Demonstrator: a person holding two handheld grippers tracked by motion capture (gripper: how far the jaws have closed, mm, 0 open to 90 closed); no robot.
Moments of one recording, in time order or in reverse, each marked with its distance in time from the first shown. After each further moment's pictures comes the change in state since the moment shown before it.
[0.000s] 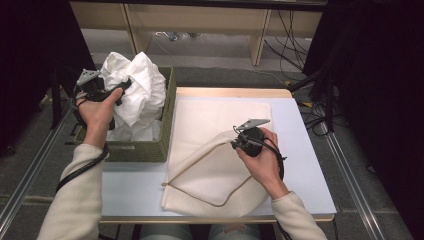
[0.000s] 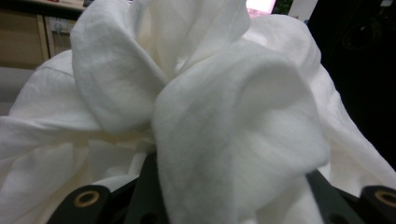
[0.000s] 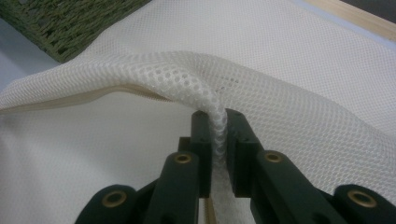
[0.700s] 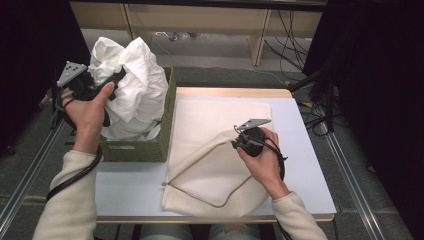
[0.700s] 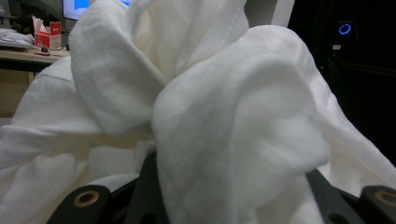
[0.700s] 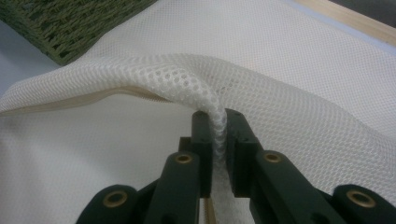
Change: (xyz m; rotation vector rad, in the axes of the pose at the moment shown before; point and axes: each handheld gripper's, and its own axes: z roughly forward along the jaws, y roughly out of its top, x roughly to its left) left arm -0.026 0.030 -0.043 -0.161 -0.068 0.049; right arm -0.002 0.000 -0.002 -0.016 0.013 -0.027
